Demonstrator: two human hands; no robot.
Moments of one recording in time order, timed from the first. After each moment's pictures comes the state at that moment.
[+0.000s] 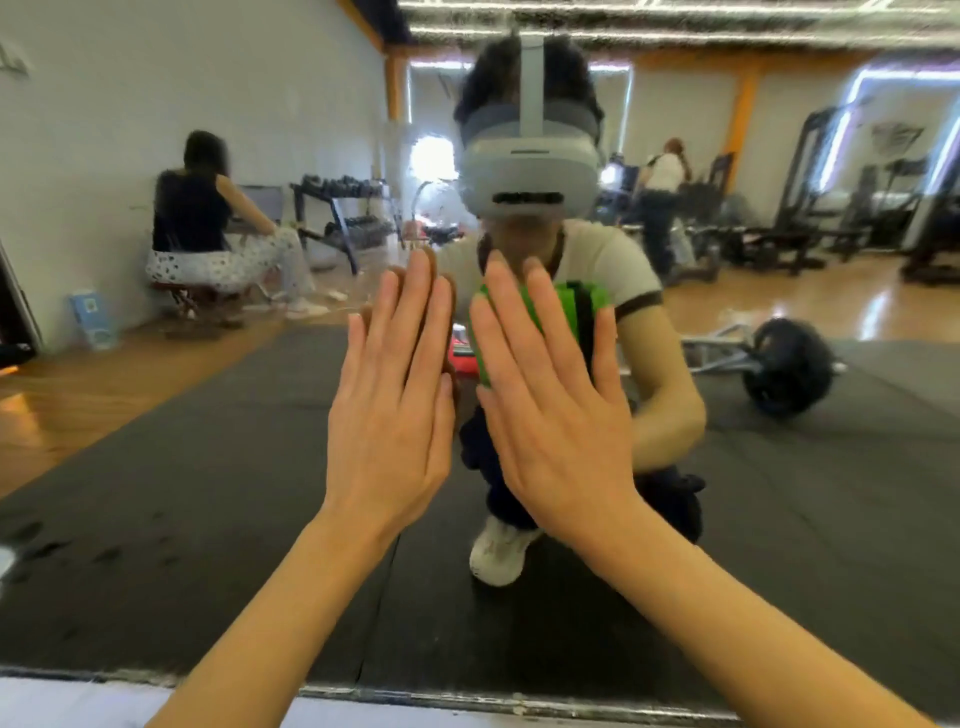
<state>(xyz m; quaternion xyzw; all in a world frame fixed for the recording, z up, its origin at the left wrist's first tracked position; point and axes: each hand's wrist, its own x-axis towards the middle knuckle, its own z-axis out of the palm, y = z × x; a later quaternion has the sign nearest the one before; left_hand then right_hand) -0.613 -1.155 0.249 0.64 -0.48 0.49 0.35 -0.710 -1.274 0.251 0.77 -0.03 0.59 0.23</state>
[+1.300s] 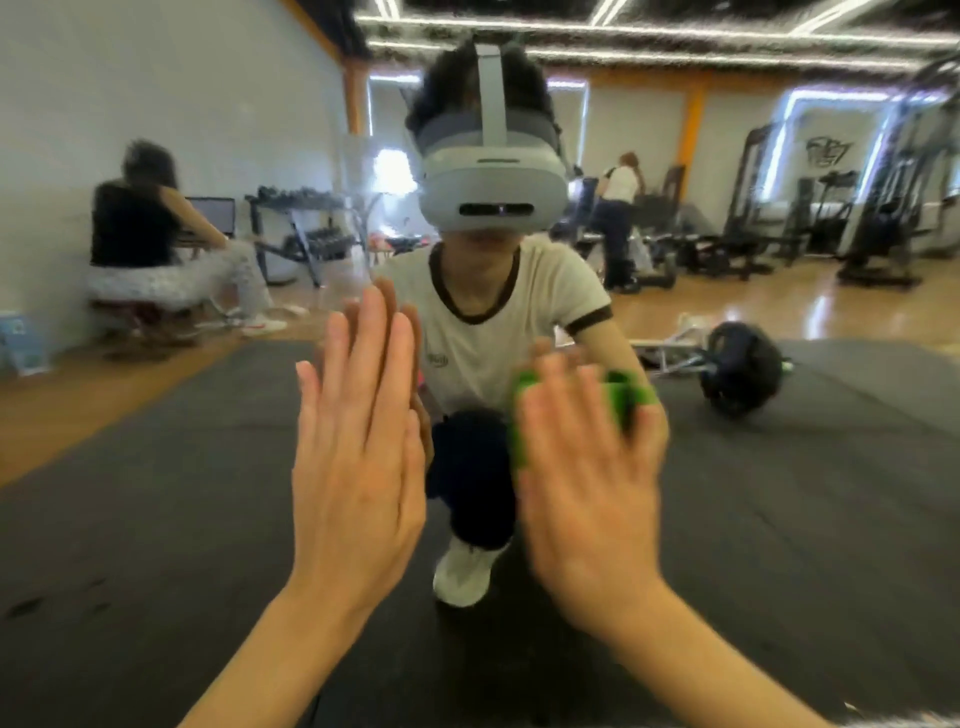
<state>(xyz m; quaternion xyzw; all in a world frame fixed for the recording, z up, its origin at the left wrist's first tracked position) -0.643 -1.179 0.235 0.65 -0.47 0.47 0.38 -0.756 -1.312 0.207 0.79 -0.08 0.56 0.21</state>
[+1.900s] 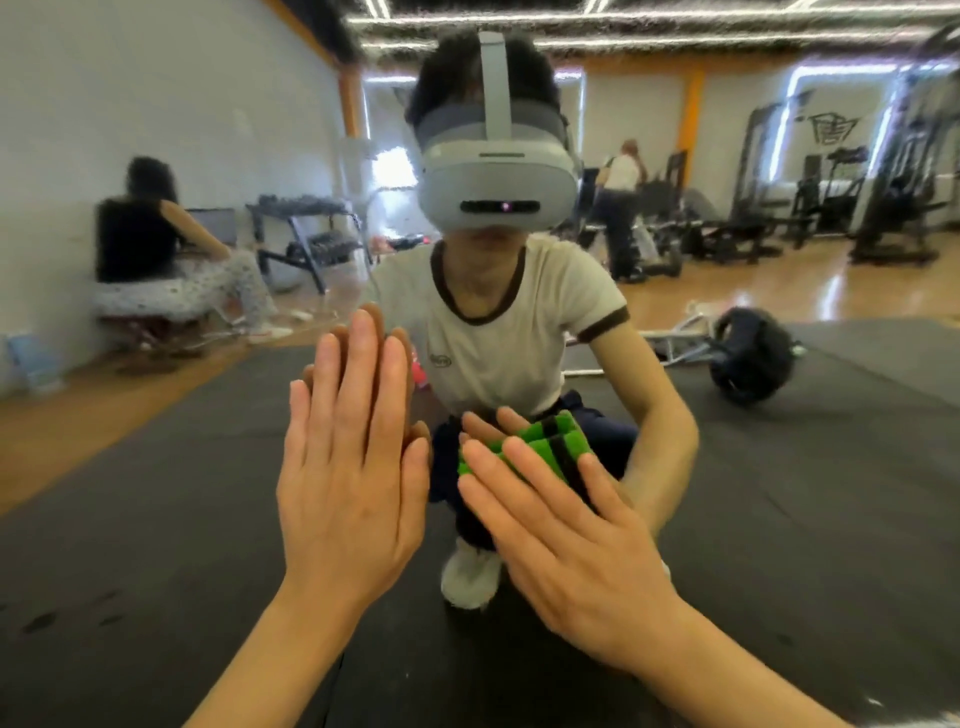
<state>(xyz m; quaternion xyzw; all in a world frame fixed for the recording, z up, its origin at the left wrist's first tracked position) -0.633 -1.190 0.226 0.66 -0.45 0.53 0.28 -0.777 -1.336 0.181 0.81 0.01 0.48 0.33</state>
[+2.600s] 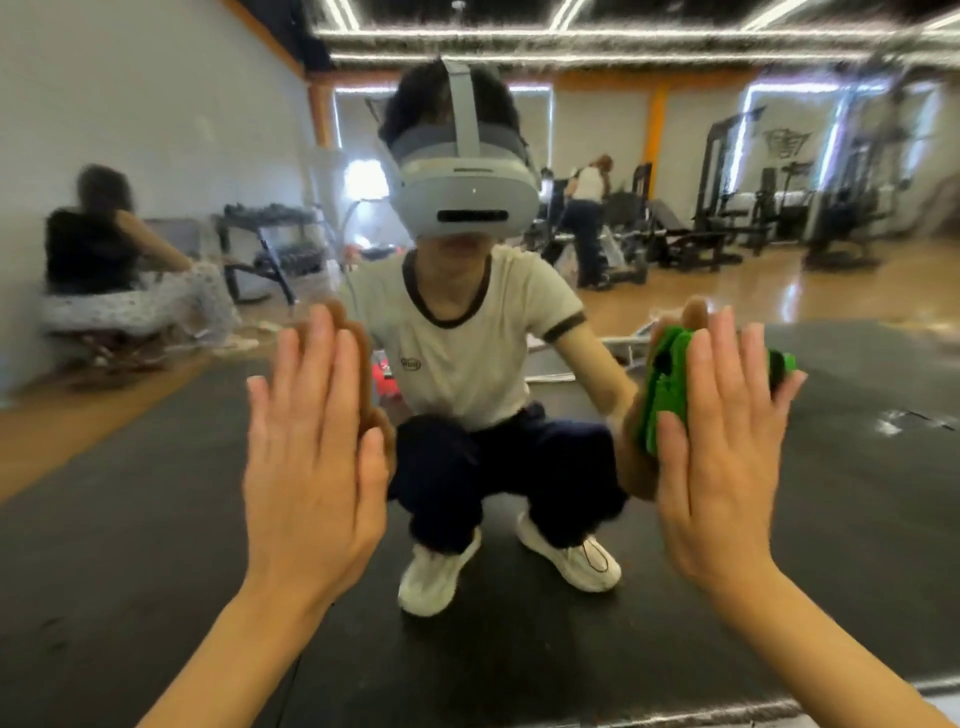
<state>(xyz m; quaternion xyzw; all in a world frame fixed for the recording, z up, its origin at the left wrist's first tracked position) -0.671 -1.213 0.239 0.65 -0.48 0.48 0.35 -0.856 -1.406 0.231 0.75 -0.20 0.62 0.09</state>
